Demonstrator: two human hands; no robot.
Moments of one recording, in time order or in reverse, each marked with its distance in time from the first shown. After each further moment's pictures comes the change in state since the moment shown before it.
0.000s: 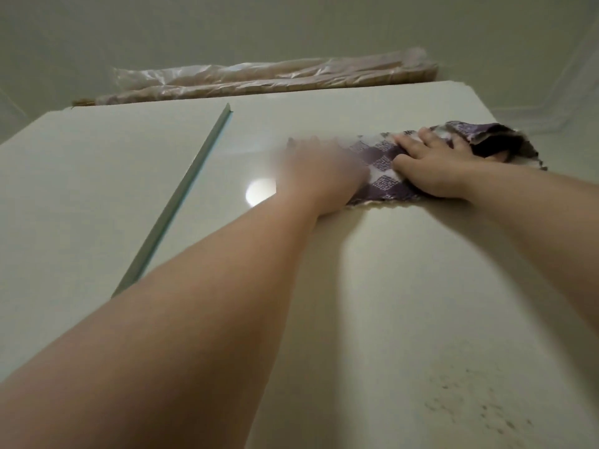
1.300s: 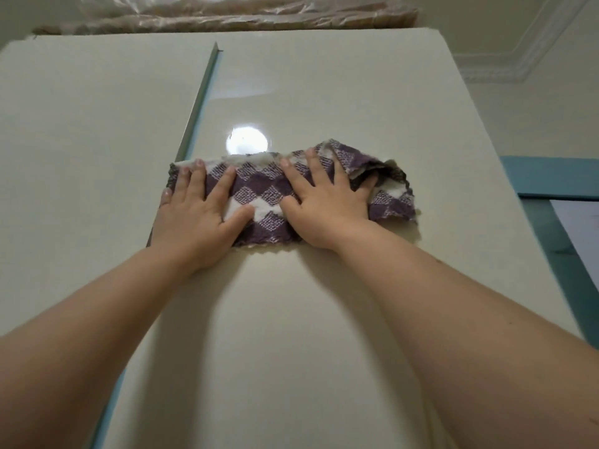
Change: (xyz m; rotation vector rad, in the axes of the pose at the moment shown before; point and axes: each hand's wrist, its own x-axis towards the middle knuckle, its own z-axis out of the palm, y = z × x) left_hand -0.182 -0.107 -0.023 0.000 -0.086 -0.145; right_hand -0.163 -0.132 0.053 0.025 -0.047 -0.171
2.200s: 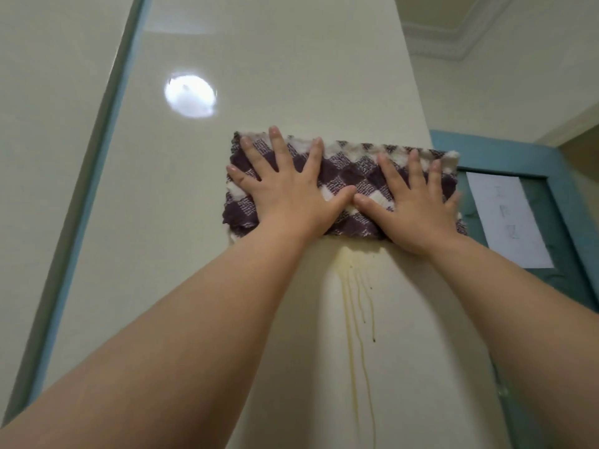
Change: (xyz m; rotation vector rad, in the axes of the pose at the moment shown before) left_hand -0.031 0.172 0.029 -0.073 -0.031 0.060; right_hand -0.106 0.145 -0.016 -0.072 0.015 0.378
